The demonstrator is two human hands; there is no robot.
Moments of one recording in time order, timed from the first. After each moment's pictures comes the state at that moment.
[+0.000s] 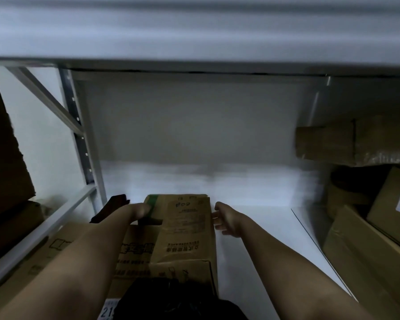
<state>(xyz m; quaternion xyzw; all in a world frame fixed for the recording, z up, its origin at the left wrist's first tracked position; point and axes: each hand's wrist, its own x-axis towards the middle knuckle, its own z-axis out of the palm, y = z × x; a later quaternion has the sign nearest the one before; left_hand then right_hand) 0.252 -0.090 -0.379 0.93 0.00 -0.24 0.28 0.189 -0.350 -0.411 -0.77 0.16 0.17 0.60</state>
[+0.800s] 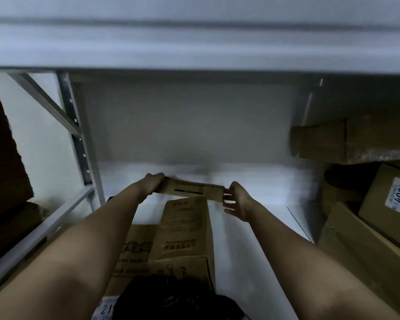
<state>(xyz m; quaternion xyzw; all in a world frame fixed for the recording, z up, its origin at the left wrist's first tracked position) 0.247 -0.131 -0.326 0.87 -0.02 -0.10 0.48 0.178 -0.373 -0.367 -0.66 0.18 0.04 0.73</state>
